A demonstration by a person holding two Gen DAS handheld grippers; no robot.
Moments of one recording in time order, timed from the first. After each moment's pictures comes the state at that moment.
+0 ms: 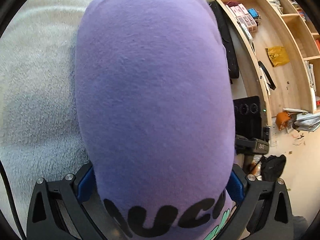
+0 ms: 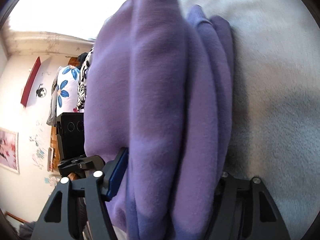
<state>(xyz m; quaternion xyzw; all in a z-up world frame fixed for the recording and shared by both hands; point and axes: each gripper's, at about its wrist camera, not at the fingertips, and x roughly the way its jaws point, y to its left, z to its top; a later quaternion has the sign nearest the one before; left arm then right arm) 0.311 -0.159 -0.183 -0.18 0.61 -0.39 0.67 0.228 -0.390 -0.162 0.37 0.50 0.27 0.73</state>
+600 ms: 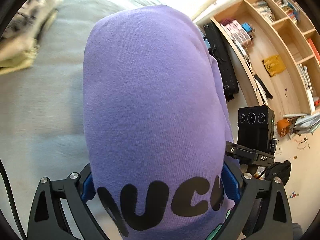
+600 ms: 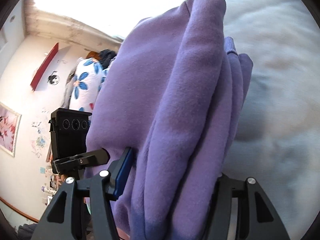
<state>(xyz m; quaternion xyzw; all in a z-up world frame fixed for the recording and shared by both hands) 0.299 -0.074 -0.032 -0.17 0.56 -0.34 0.73 0.220 -0.285 -0.035 0.34 0.45 0.30 0.77</state>
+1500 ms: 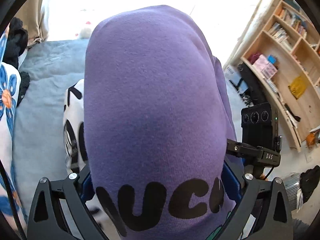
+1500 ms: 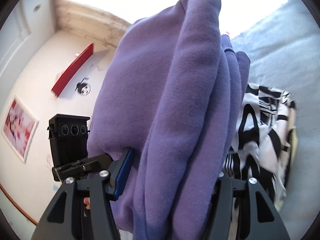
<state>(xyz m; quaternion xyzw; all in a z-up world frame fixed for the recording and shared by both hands) 0.609 0.235 0.125 -0.05 0.49 -0.26 0.83 0.537 0.003 0.059 0.37 0.34 0.40 0.77</state>
